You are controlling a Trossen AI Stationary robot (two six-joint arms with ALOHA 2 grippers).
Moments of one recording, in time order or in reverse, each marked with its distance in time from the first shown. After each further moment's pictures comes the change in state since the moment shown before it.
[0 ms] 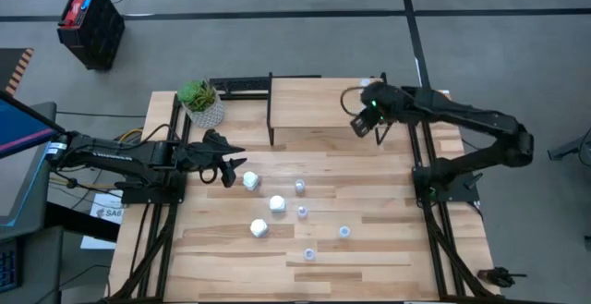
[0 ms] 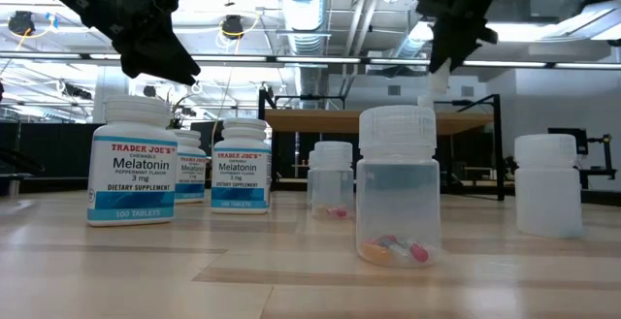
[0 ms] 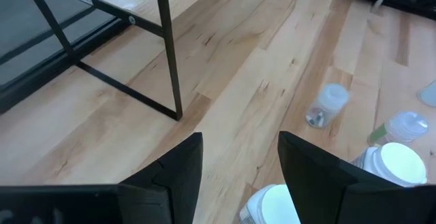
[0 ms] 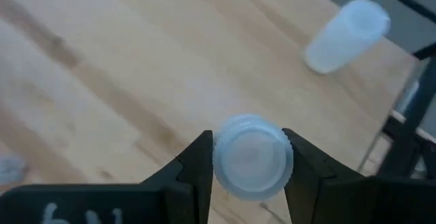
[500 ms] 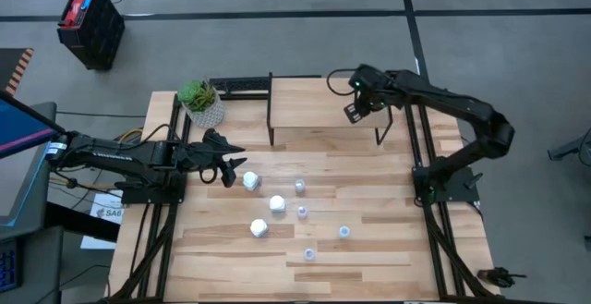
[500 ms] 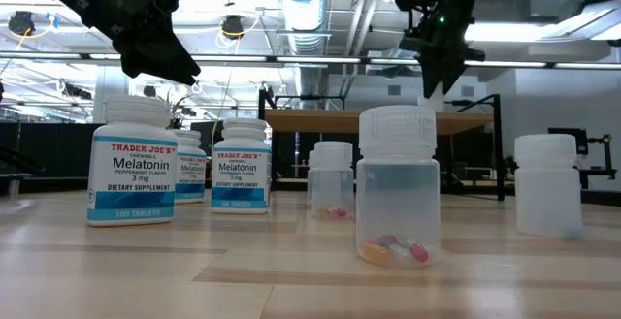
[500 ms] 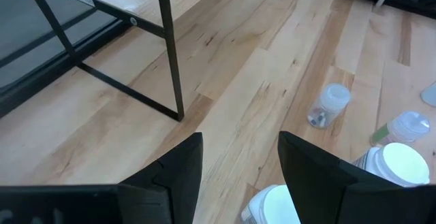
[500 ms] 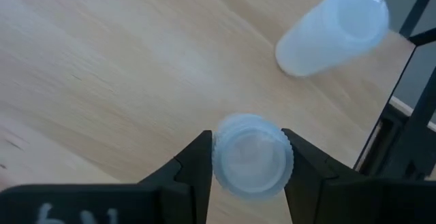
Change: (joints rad) left arm 0.000 0.000 0.000 0.001 -0.001 -0.001; right arm -0.155 0.202 0.105 -0.069 -0.052 -0.034
